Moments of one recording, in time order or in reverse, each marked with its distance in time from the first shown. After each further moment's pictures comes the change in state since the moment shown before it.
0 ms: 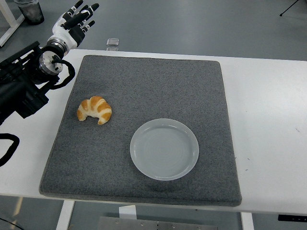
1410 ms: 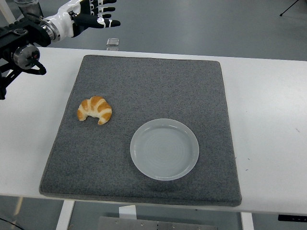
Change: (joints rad) left arm -0.139 0.309 0.327 -0.340 0.527 -0.264 0.013; right arm 0.000 0.000 0.000 0.000 0.000 0.000 0.000
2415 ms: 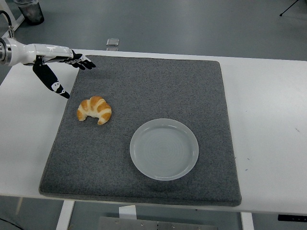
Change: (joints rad) left arm -0.074 0.409 0.170 -0.408 0.776 -0.268 -0.014; right arm 0.000 0.000 0.000 0.000 0.000 0.000 0.000
